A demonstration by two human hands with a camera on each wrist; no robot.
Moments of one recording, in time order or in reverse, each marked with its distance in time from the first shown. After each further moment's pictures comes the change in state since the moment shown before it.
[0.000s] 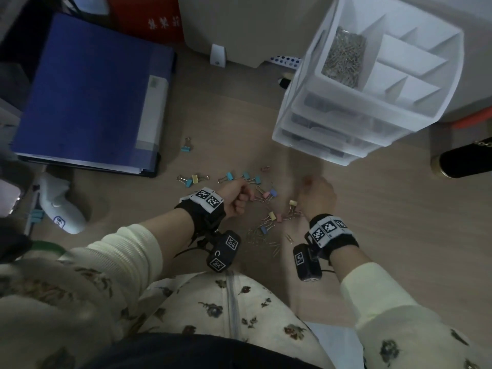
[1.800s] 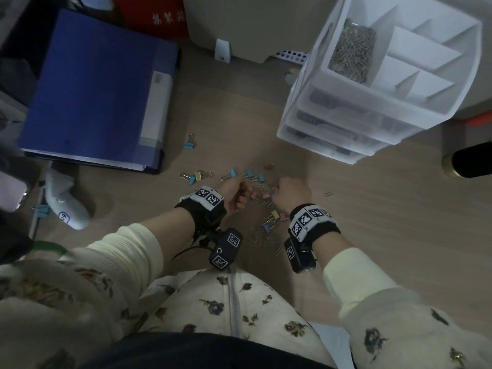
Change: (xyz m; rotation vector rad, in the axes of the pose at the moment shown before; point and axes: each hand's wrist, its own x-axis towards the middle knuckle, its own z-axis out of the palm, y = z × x) left_hand -0.001 -0.002 -0.004 -0.088 0.066 0.030; right_hand -0.006 -0.048 0.012 -0.288 -0.291 -0.250
